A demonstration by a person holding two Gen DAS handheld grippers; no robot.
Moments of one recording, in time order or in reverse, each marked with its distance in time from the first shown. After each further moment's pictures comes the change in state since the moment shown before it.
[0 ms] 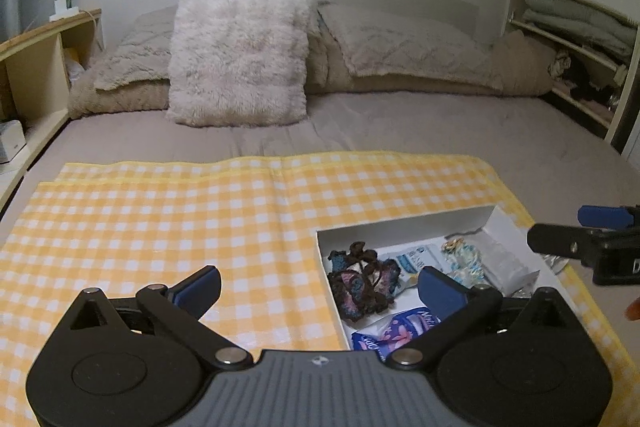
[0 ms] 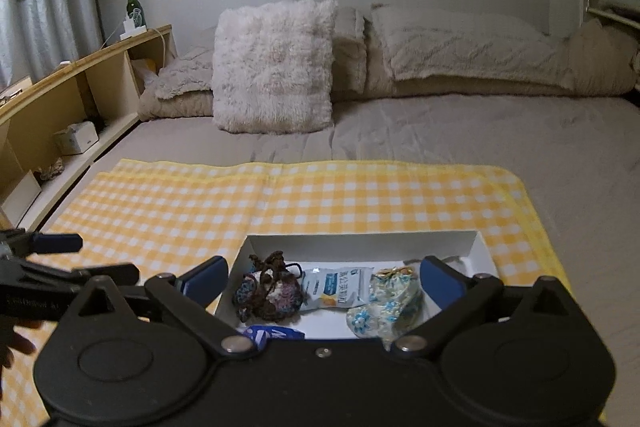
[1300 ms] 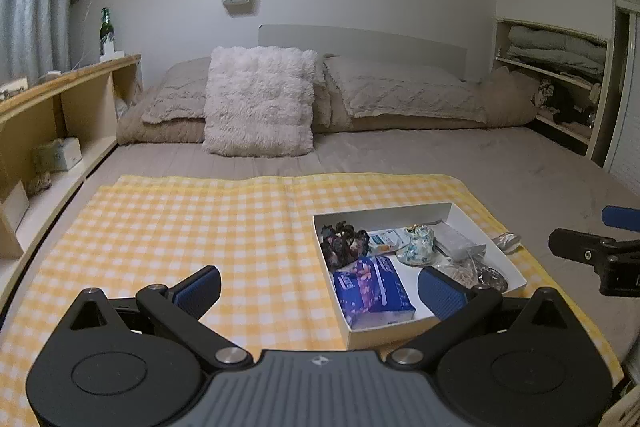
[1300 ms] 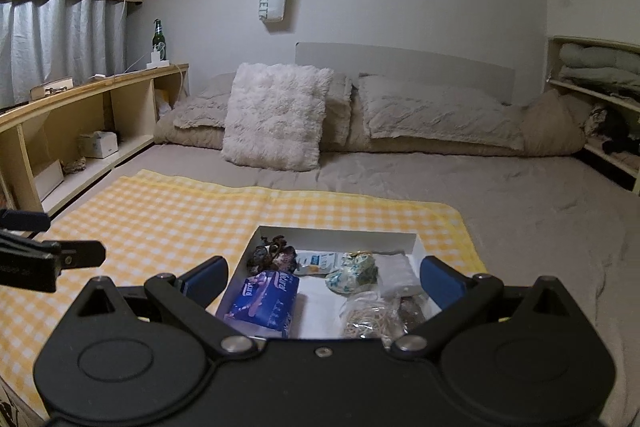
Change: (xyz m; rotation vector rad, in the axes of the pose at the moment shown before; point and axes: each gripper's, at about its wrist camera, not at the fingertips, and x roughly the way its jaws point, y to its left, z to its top) left arm -0.178 -0.033 -0.099 -0.001 -0.149 0.052; right arm -0.189 0.036 -0.094 -0.086 -0.192 -0.096
